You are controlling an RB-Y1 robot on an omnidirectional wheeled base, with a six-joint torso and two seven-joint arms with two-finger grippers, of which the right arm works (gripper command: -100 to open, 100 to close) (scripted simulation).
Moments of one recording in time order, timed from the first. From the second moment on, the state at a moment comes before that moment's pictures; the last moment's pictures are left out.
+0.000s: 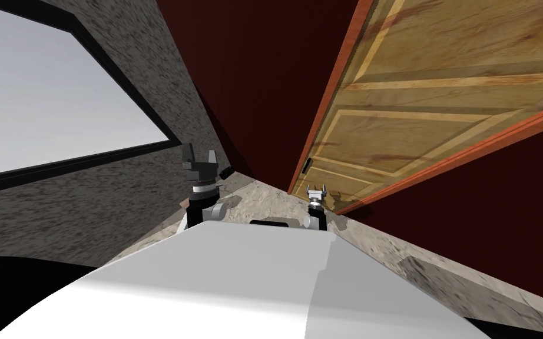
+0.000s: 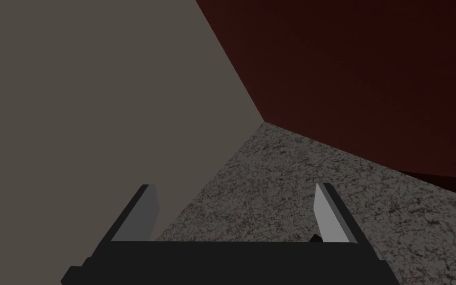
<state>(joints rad) 0.23 -0.10 -0.03 -1.39 -0.36 -0.66 -0.68</state>
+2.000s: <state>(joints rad) 0.07 -0.09 -0.08 -0.97 -0.55 -0.78 -1.07</state>
